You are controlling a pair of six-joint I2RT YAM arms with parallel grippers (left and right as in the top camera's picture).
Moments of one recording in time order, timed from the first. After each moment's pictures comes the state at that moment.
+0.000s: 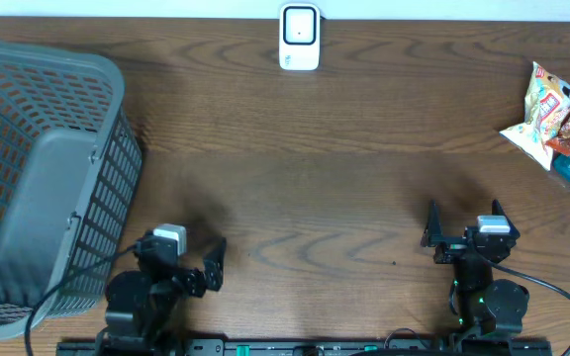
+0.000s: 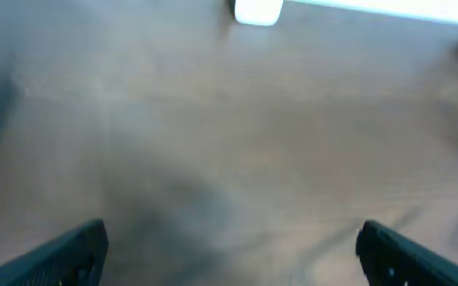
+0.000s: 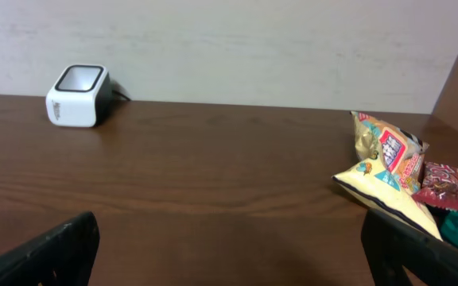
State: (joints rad) left arm -0.11 0.01 0.19 -0.60 0.25 -0.15; right arm -0.05 0.01 0.01 -0.07 -0.03 -0.03
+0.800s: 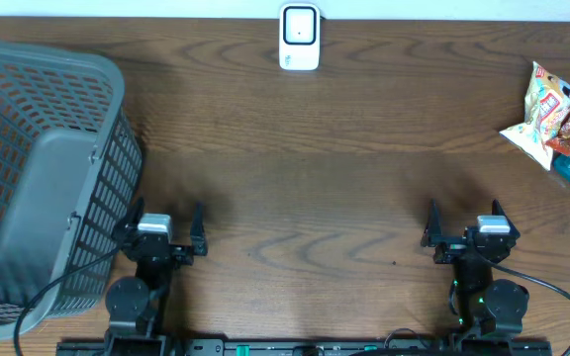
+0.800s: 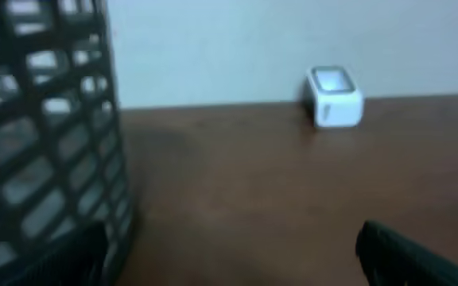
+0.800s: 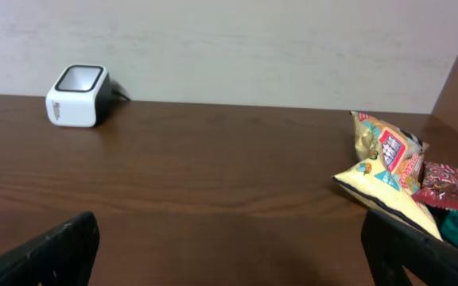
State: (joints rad) left arm -0.08 0.01 0.01 -0.09 0.02 0.01; right arm -0.05 0.01 0.01 -0.07 -0.03 -0.03
